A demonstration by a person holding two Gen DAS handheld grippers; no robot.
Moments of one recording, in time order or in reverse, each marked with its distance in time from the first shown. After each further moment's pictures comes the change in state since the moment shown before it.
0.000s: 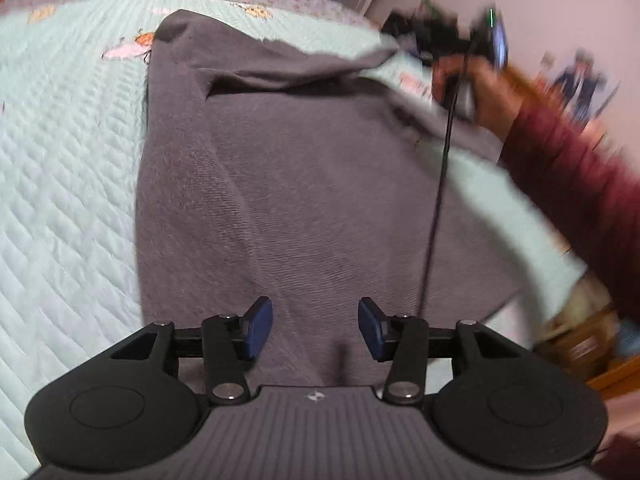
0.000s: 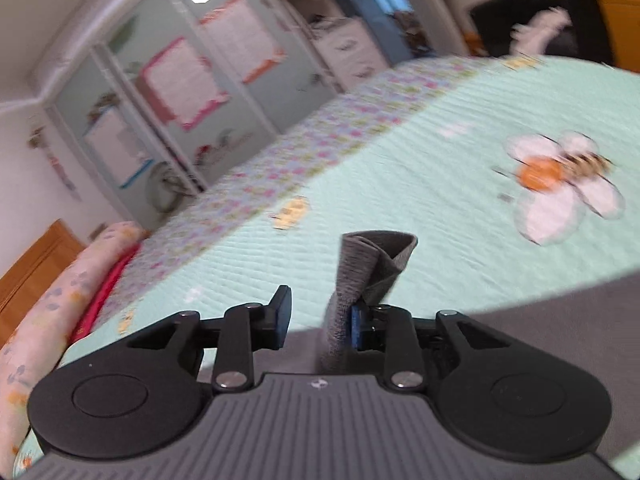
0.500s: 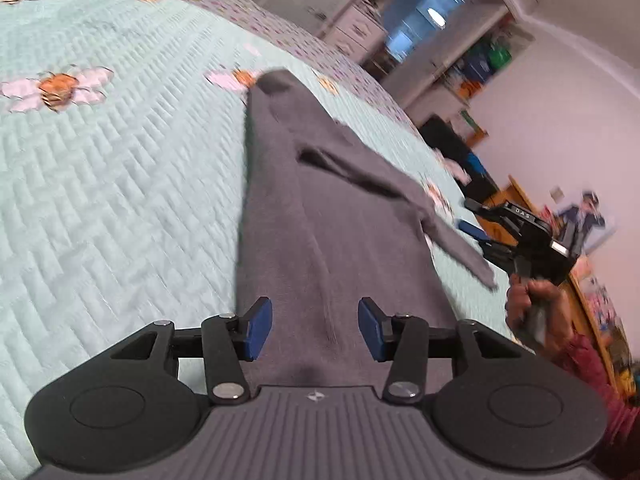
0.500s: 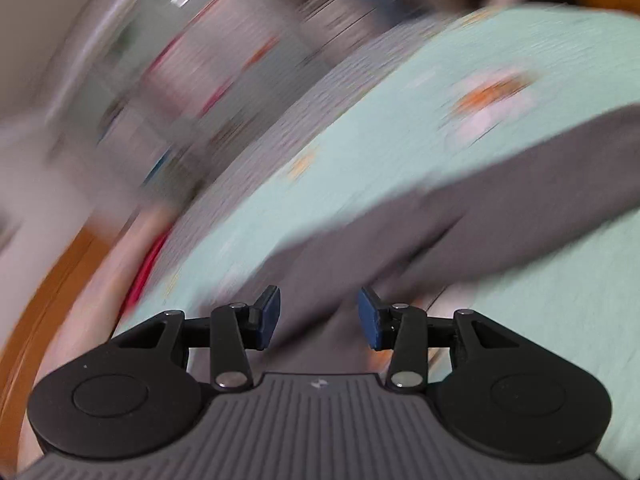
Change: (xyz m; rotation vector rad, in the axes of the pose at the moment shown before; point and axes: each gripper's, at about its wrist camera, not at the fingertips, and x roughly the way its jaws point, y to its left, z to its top) left arm -0.056 0.034 -0.016 -0.222 -0.182 -0.008; right arm -0.145 0.004 -0.086 0.054 0.198 0.177
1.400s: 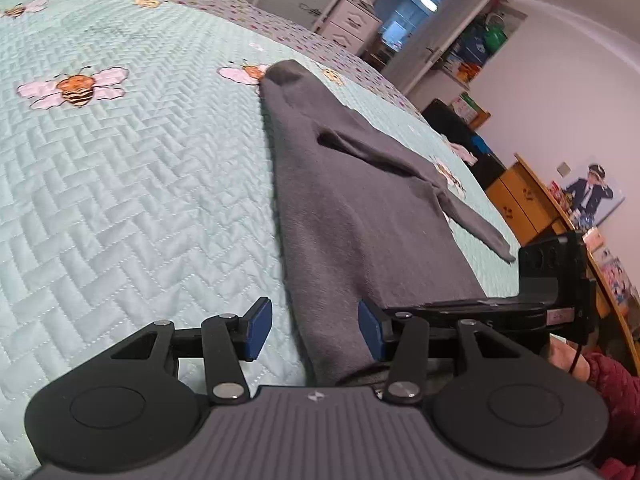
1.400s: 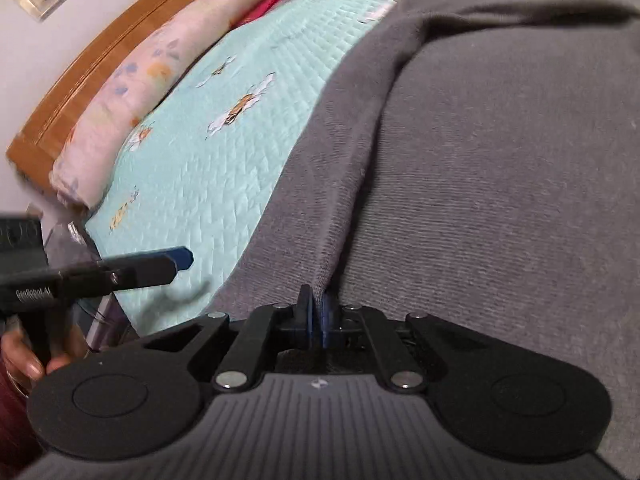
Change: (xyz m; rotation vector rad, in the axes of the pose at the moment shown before) left arm -0.016 0.027 -0.011 0.061 -0.007 0.039; right arm 0.052 0.123 -0.200 -0.417 0.575 0.192
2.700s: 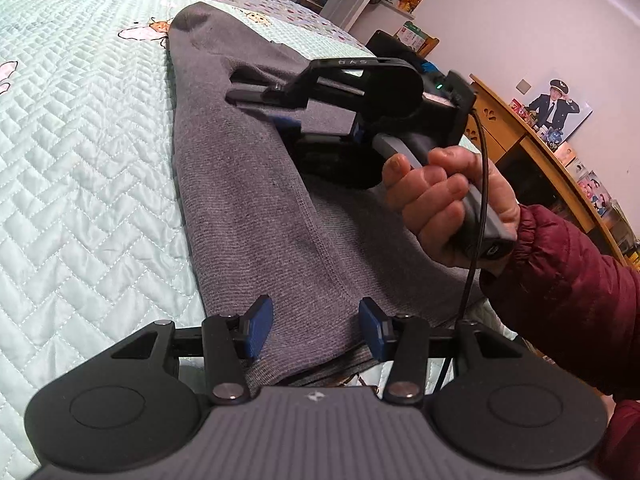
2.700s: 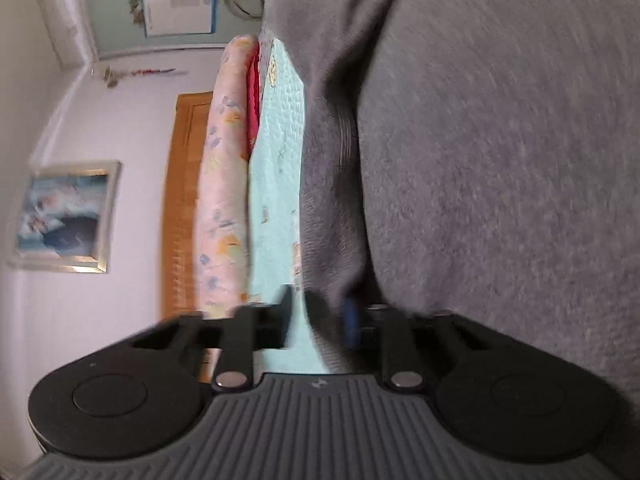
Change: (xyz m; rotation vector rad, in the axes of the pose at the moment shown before) left arm 0.073 -0.026 -0.001 0.174 0.162 -0.103; right arm 0.055 -0.109 0.079 0.693 -0.154 0.429
